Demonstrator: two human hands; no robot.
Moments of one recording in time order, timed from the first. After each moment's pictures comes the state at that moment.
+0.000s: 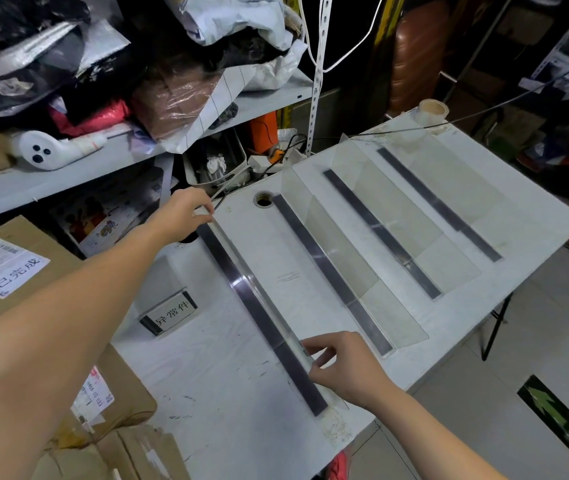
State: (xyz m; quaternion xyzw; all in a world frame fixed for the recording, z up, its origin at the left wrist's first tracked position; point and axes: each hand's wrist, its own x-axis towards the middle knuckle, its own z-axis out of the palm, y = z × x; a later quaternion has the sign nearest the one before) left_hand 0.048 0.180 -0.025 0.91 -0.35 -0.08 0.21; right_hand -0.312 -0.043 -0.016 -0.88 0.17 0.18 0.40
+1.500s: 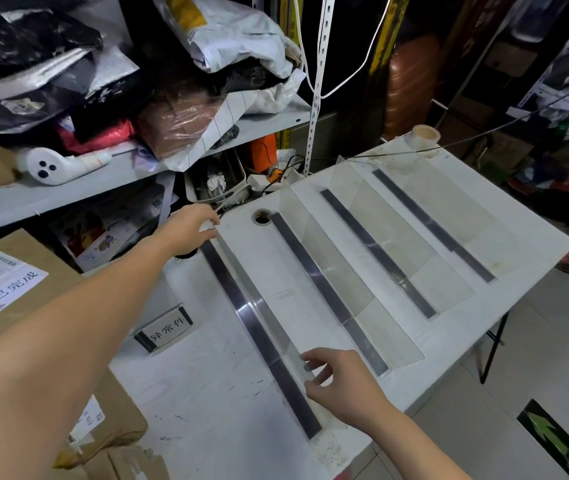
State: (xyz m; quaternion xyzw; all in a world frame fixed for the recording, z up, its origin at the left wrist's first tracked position) left_hand 0.051 0.169 -0.027 0.92 -0.34 -0.09 0.17; right_hand -0.313 -0.045 -0.019 -0.89 0.17 0.17 0.38
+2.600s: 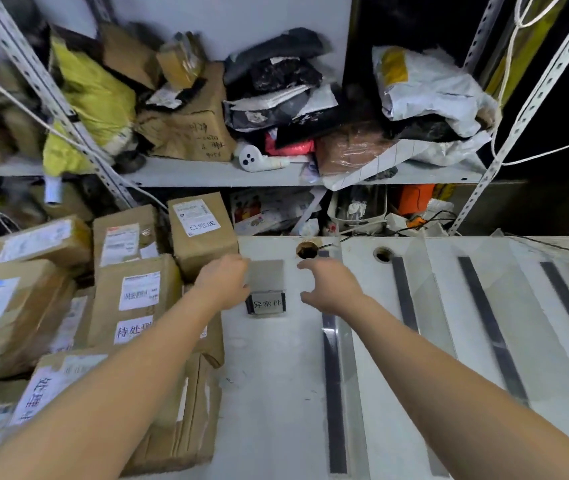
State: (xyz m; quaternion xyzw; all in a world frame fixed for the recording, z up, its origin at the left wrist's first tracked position) left_hand -0.142 0.273 0.034 0.99 0.00 -0.11 0.01; right_hand -0.106 0.039 0.039 -0.95 -0.23 0.14 0.17
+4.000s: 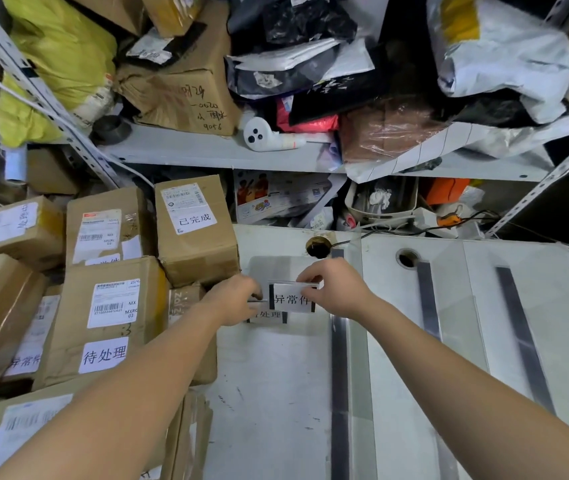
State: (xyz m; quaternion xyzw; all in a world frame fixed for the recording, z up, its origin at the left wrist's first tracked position) left_hand -0.099 0.290 -0.050 0.96 -0.01 -0.24 0.13; right_hand -0.034 0.056 -0.017 -0.91 -0.25 0.20 0.27
